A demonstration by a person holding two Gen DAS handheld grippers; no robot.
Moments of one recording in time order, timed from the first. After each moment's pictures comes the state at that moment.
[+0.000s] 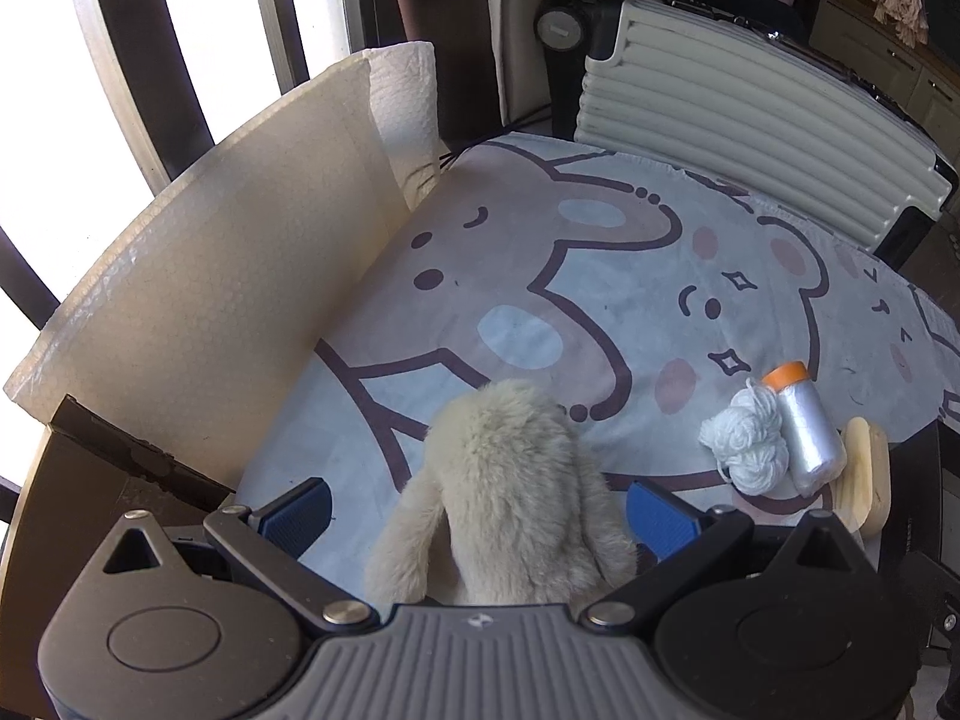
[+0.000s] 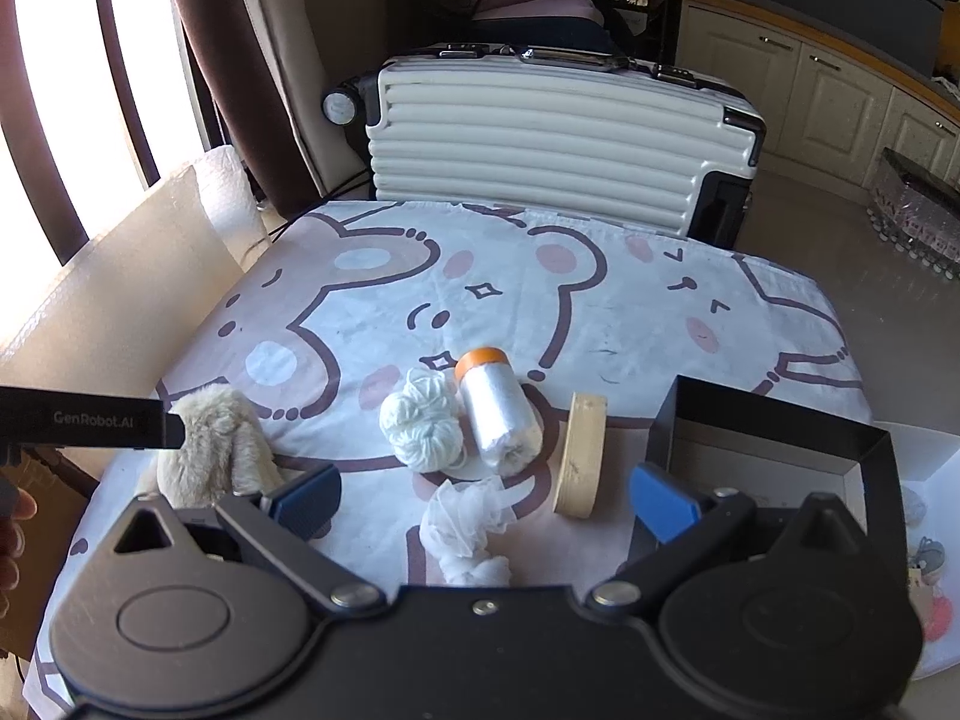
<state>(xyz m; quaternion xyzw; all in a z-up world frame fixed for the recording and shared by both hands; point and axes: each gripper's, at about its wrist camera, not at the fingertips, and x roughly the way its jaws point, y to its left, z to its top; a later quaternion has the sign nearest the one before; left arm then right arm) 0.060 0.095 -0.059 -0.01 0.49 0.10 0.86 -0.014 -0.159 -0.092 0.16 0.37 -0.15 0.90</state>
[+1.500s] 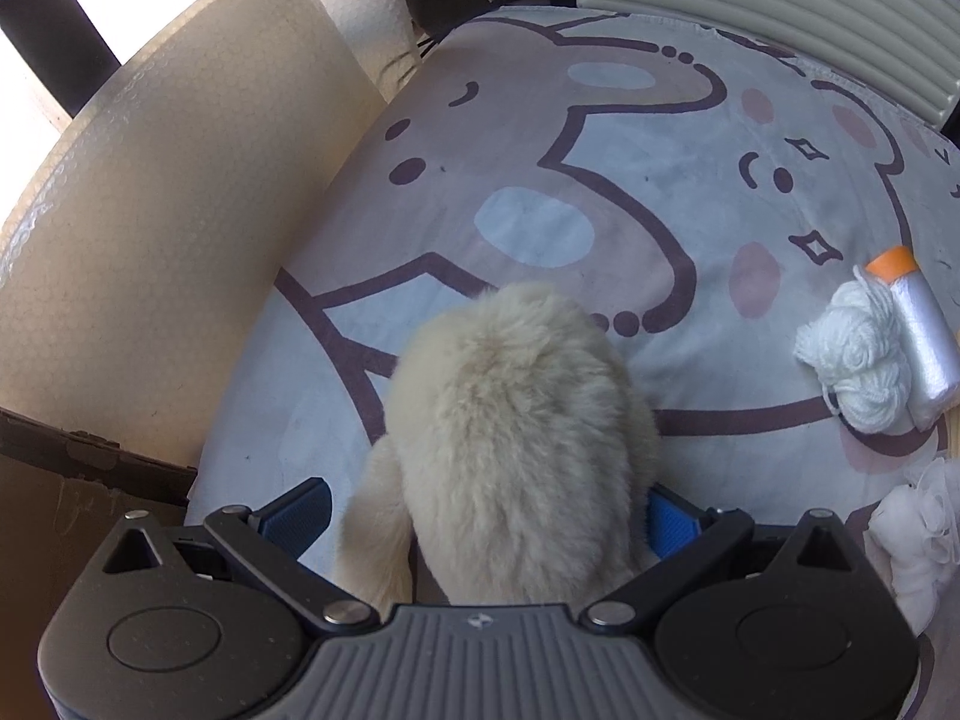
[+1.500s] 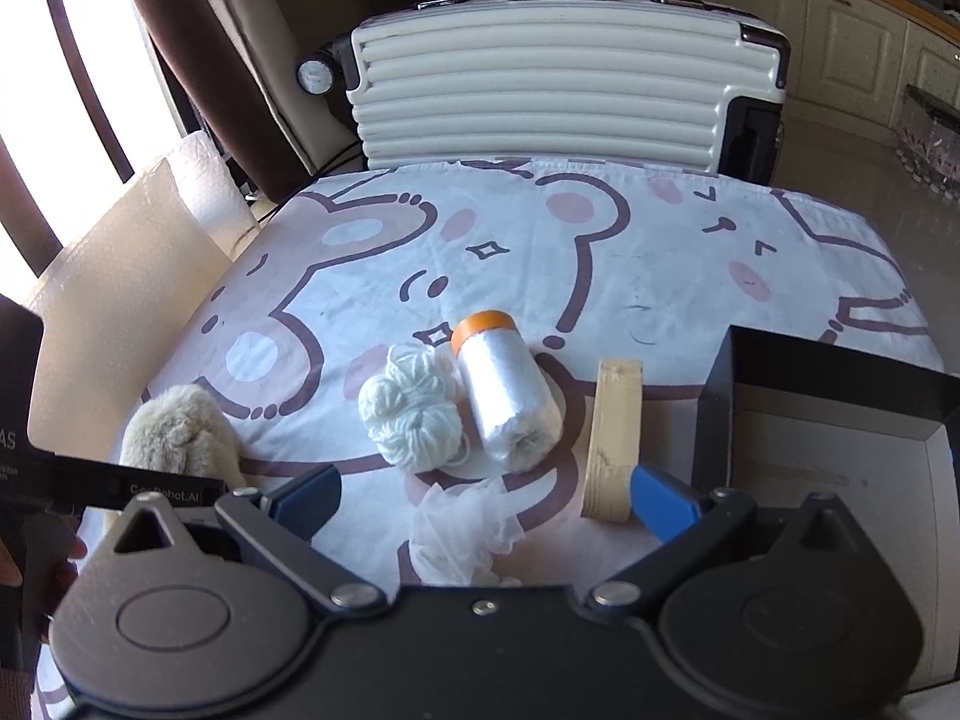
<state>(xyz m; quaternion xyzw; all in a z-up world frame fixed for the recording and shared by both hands) 0.099 0.096 -0.138 0.05 0.57 0.11 0.81 0.015 -0.190 -0.149 0.22 0.38 -0.14 0.89</state>
